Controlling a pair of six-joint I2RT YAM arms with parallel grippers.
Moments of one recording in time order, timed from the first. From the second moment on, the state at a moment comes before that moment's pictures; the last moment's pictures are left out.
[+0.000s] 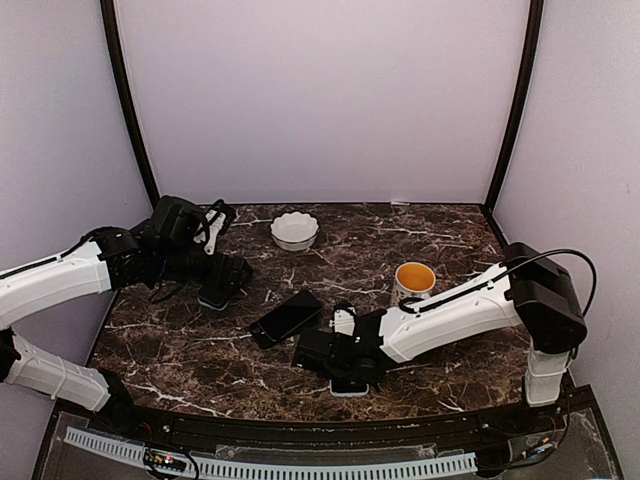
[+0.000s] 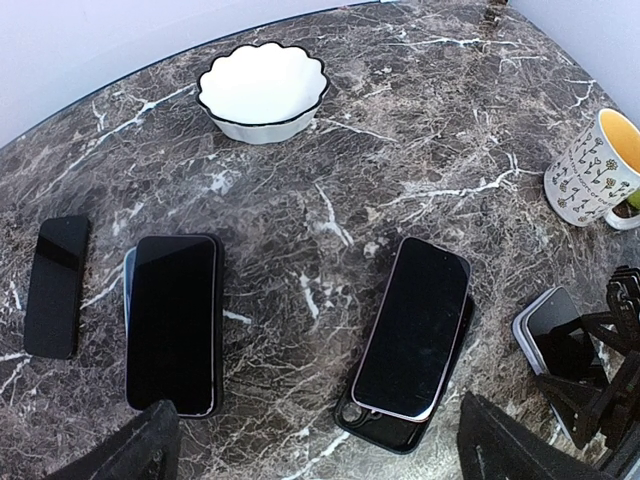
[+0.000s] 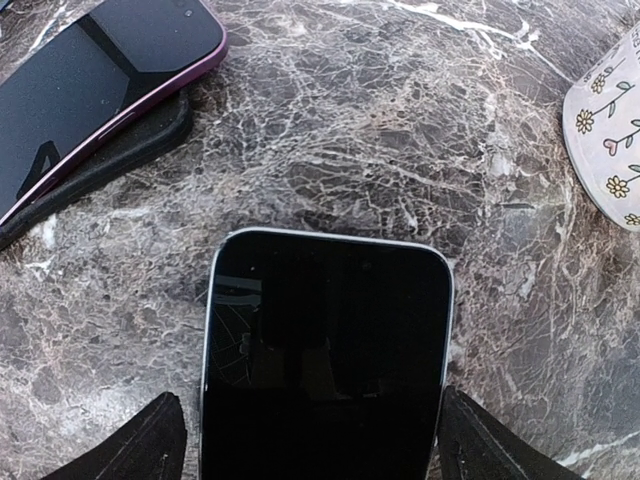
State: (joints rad) left arm -0.70 1.19 0.95 -0.49 -0.15 -0.21; right arm 1.35 1.96 1.24 -0.62 0.62 1.13
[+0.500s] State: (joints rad) left arm -0.70 1.19 0.95 -0.49 -0.15 -0.21; right arm 1.35 1.89 1.23 -0.63 0.54 1.00
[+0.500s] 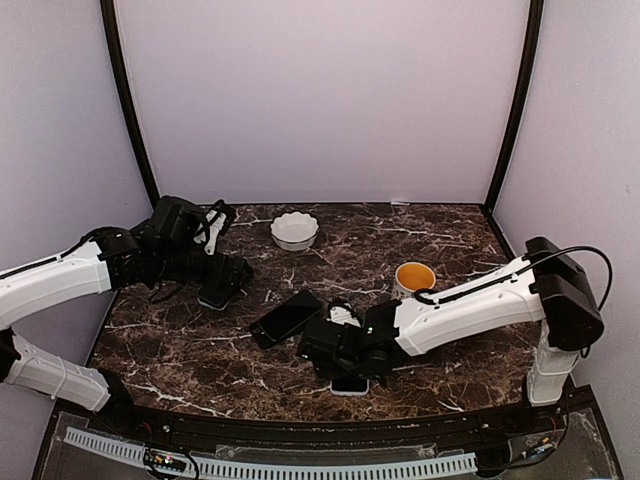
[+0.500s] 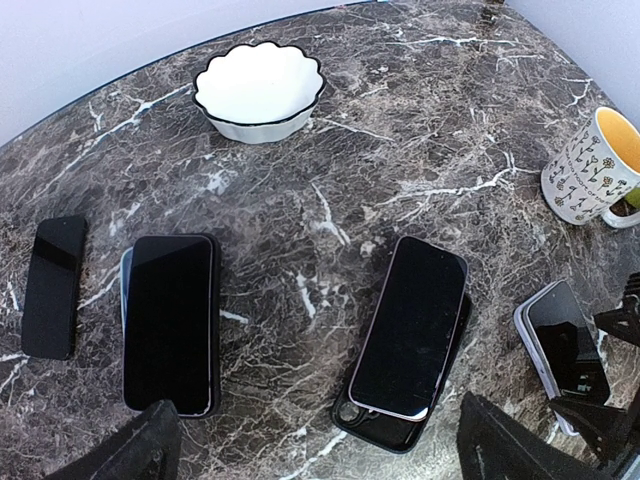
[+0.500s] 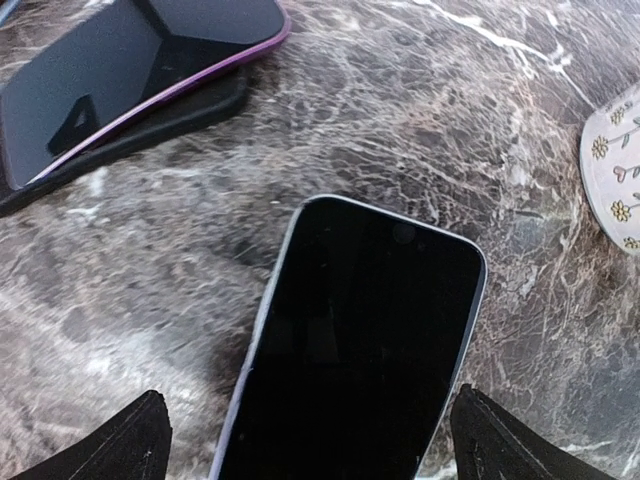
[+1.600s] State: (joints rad) left arm -0.70 1.19 0.95 -0.49 -0.14 -0.20; right arm 1.37 1.85 1.20 -0.62 0.19 0.89
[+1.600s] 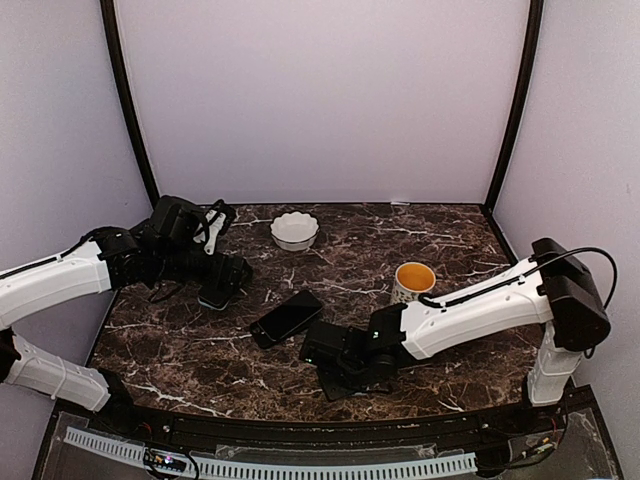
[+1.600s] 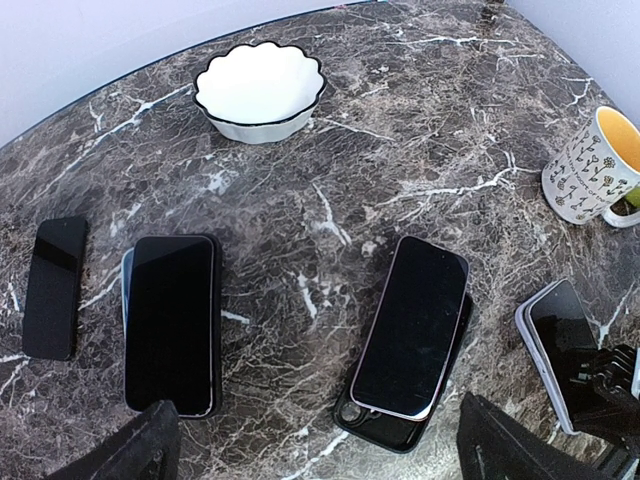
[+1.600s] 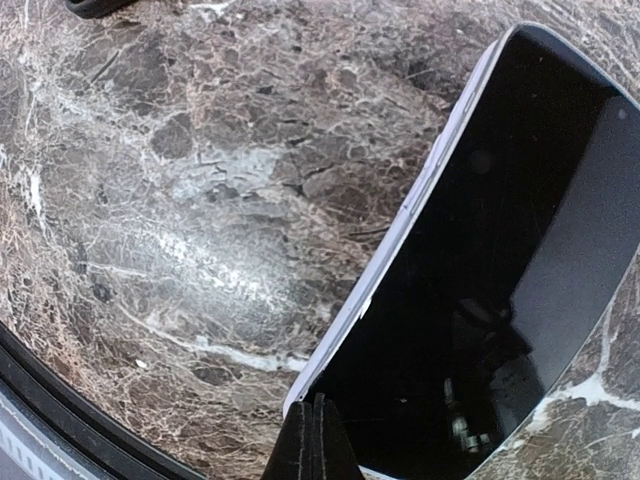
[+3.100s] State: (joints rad) left arm -0.70 1.21 0.95 -0.49 -0.14 -0.20; right arm 1.30 1.92 1.30 -0.82 0.35 1.14
